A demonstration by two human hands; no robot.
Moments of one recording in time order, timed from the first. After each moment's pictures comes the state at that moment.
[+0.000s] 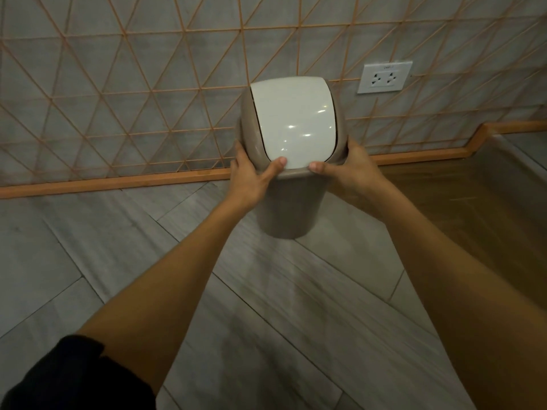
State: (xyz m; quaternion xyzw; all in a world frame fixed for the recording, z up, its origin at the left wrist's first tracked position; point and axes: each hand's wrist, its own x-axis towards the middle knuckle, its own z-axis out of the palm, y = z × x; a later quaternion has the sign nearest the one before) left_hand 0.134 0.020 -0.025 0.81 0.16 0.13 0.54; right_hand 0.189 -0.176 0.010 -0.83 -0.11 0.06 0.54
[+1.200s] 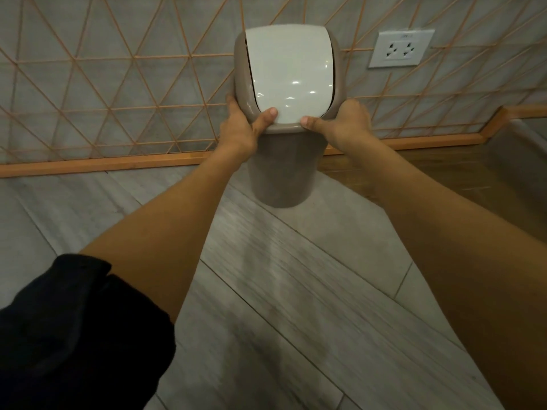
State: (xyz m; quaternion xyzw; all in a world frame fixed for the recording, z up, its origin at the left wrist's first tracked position) left_hand 0.190 0.048 -0.019 0.81 0.17 0.11 0.56; right_hand 0.227 -0.130 0.019 -0.90 -0.04 0.01 0.43
